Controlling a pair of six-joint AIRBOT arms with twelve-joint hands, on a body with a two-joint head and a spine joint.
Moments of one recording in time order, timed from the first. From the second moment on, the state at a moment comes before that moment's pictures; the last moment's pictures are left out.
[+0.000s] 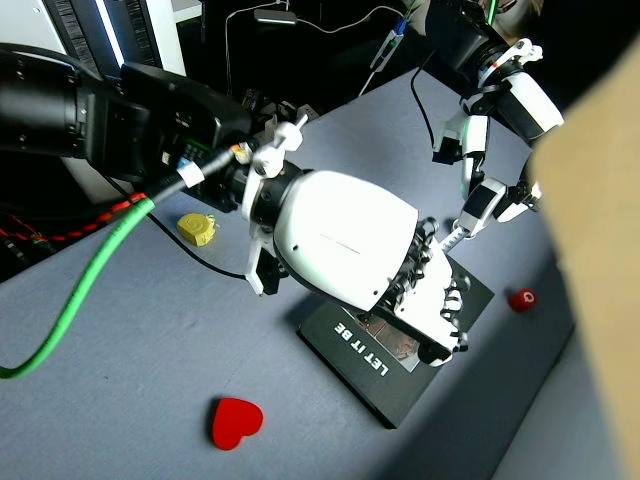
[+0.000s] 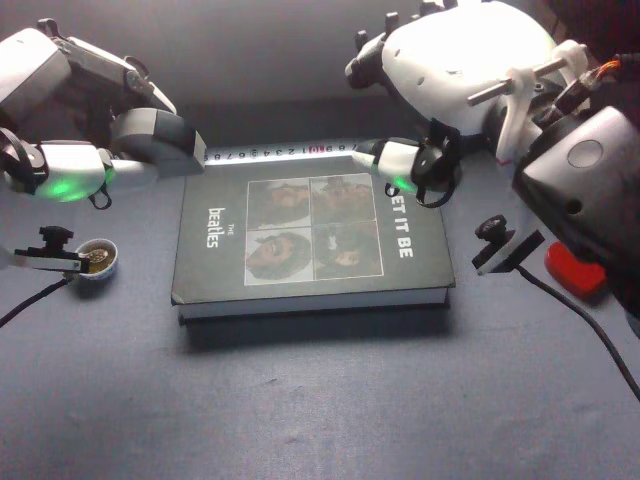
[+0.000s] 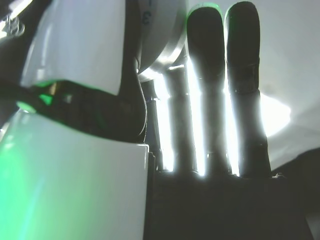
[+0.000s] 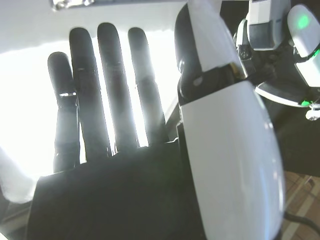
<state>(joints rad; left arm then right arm) 0.76 -0.85 1.05 -0.47 -0.77 0.68 -0.25 -1.26 0.90 1.09 0.86 -2.13</state>
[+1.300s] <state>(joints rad) 0.76 -0.85 1.05 -0.48 -0.78 0.68 -0.27 -1.32 0.95 1.06 0.89 -2.13</state>
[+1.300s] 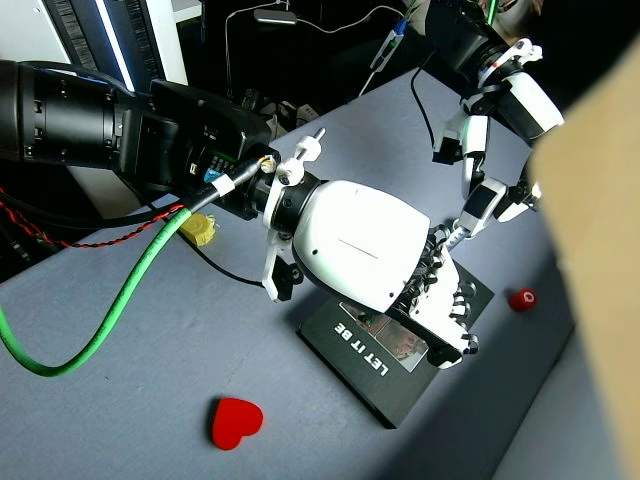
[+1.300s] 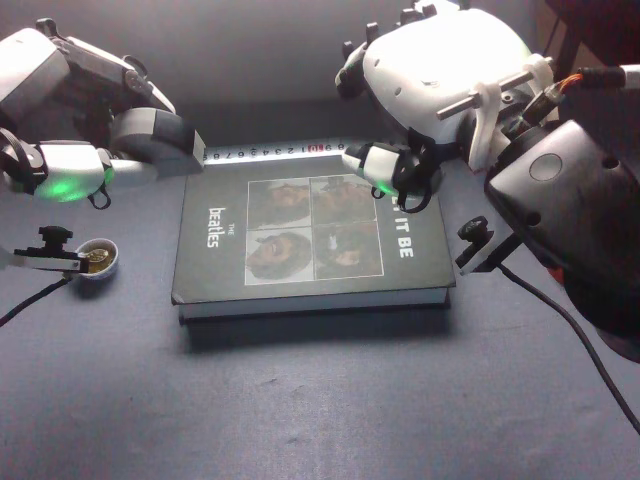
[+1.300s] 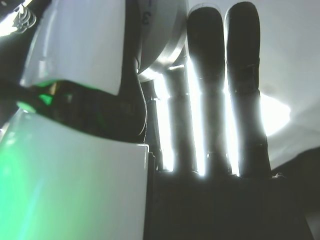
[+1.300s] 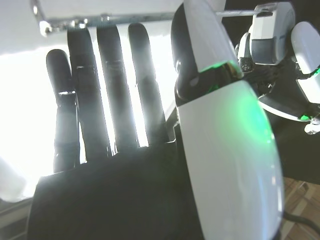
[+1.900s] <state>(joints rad) 0.76 -0.85 1.05 -0.47 -0.78 0.68 -0.28 -1.32 0.95 1.06 0.89 -2.13</state>
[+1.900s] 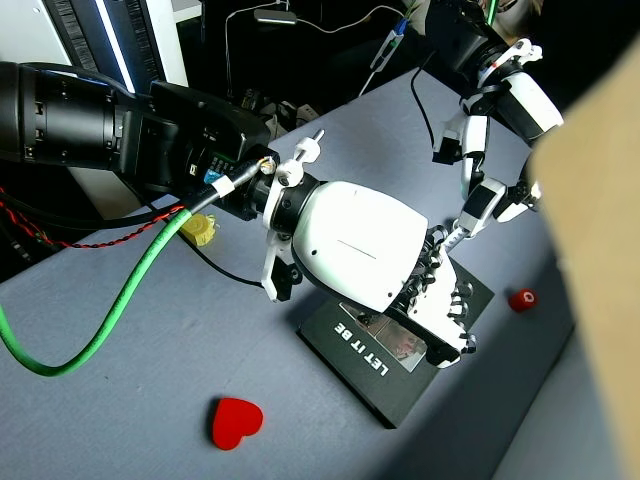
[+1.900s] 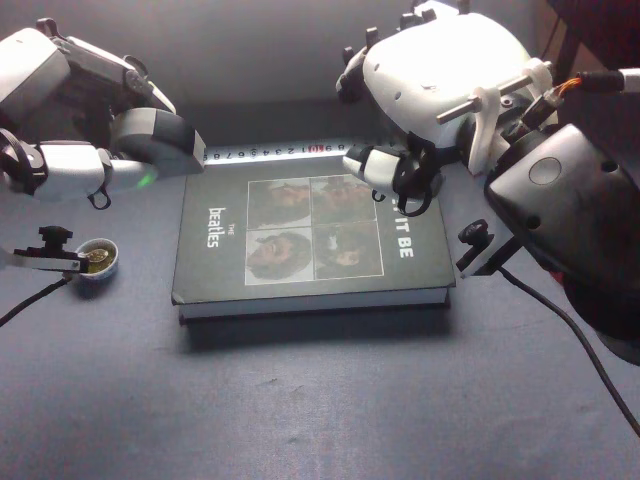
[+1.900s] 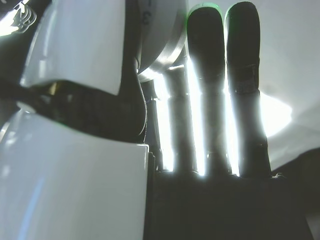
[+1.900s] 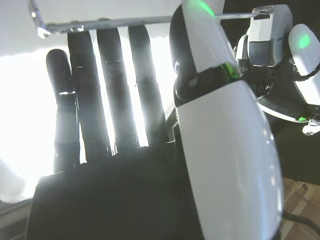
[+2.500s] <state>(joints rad) 0.78 -0.85 1.05 -0.48 -0.80 0.68 -0.28 -1.31 0.95 1.06 0.89 -2.13</state>
